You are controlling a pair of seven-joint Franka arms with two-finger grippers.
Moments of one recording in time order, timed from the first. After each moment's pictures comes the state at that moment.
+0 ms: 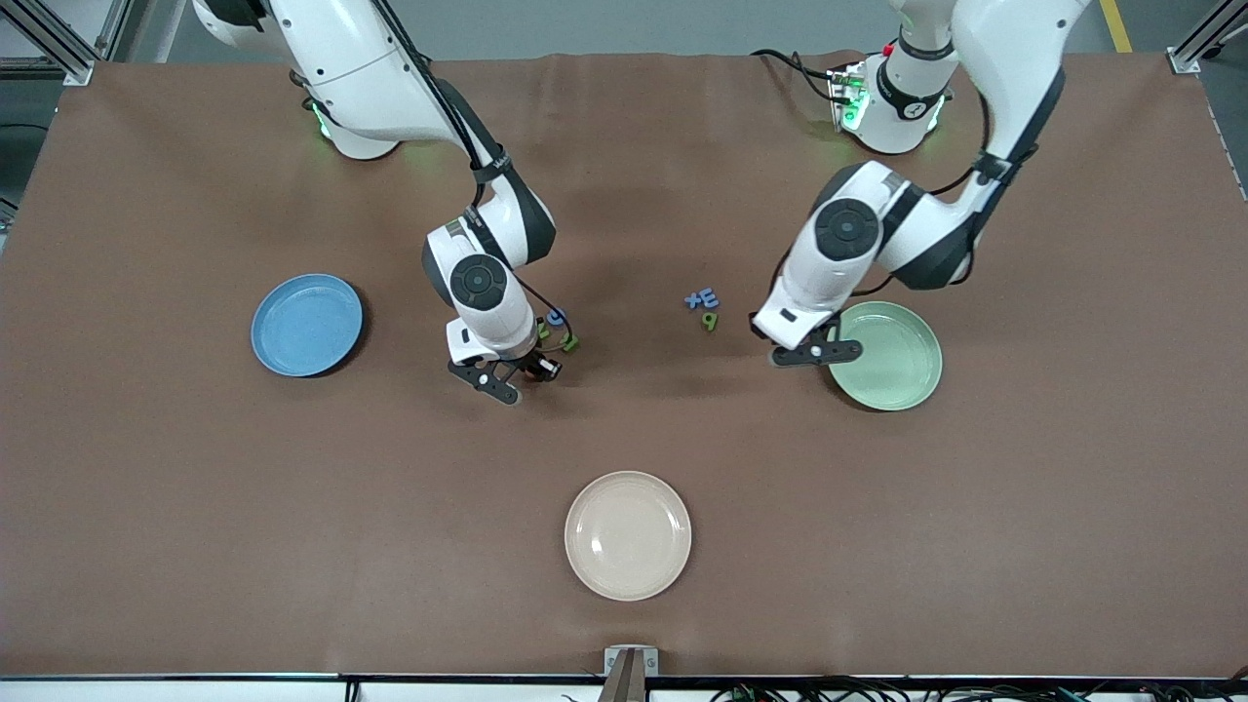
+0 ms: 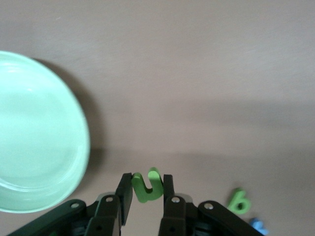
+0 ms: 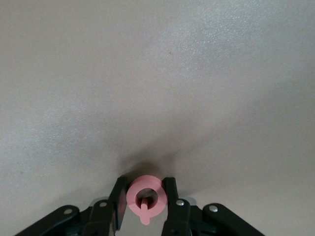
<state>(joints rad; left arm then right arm) 0.17 0.33 -0.66 -2.16 0.28 2.37 -0.72 0.68 0.61 -0.08 -1.90 0.12 2.52 1.03</state>
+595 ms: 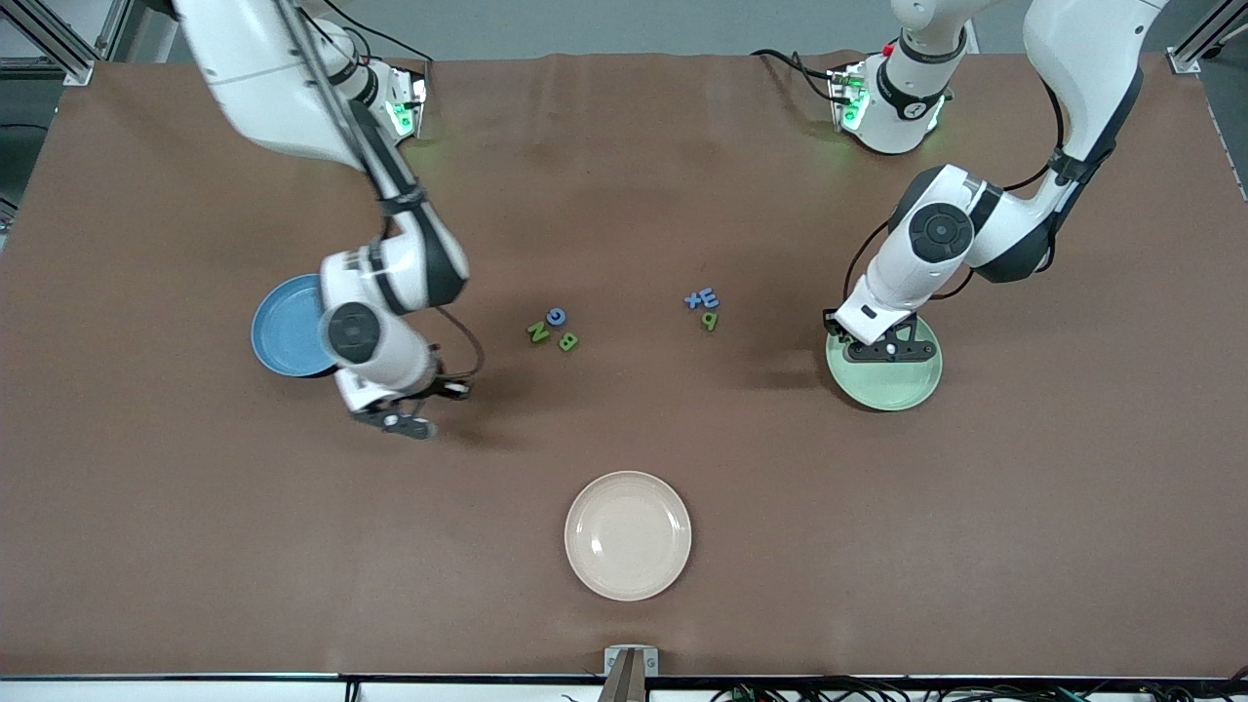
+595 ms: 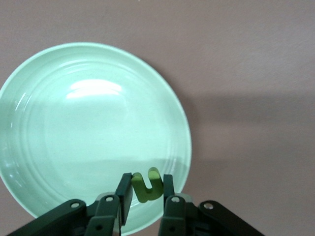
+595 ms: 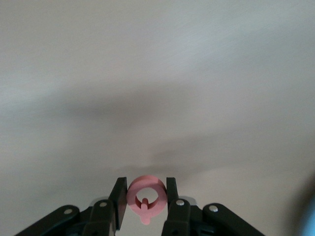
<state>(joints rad) 0.49 0.32 -0.77 -2.36 0.43 2.52 -0.60 0.37 0.47 -0.12 -1.96 0.12 2.33 0.38</state>
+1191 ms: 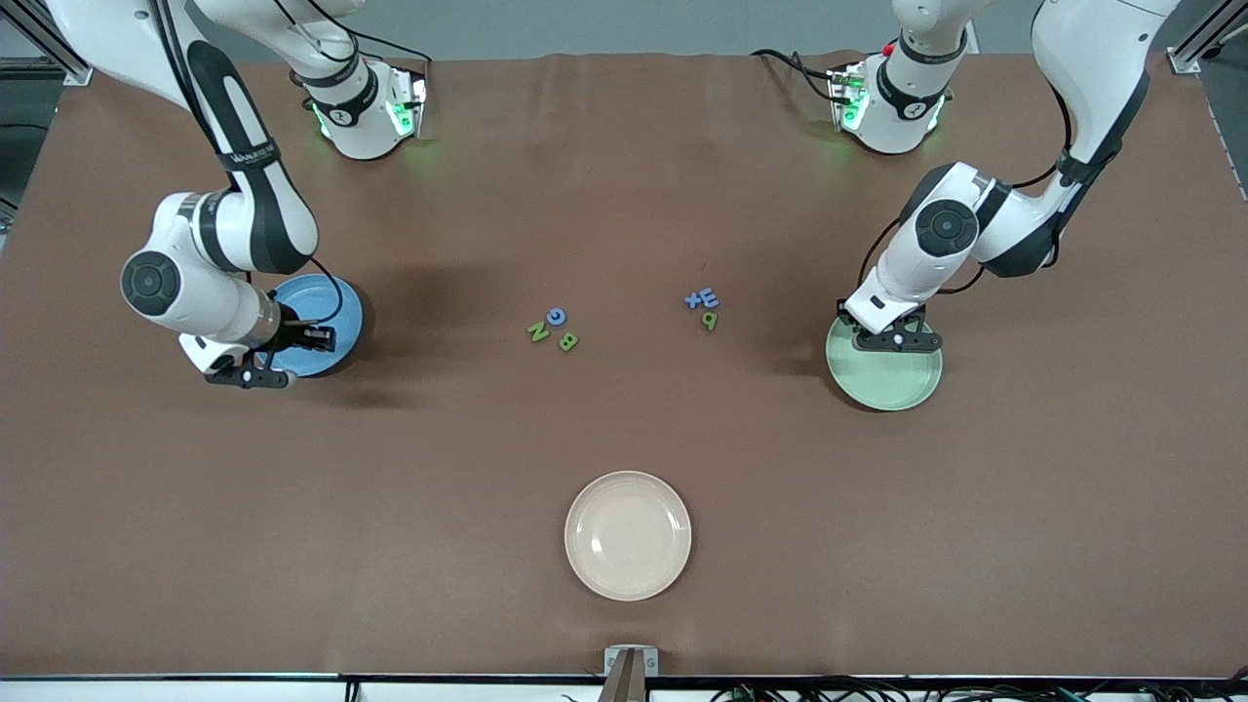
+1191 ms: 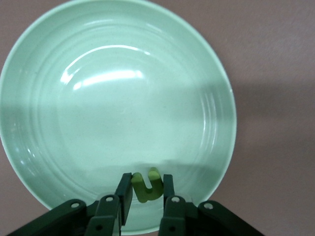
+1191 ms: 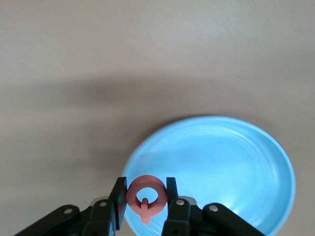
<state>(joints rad) 0.54 0.32 -0.77 -2.44 0.53 2.56 -0.58 0.11 0.22 -0.12 -2.29 0.06 2.33 0.03</state>
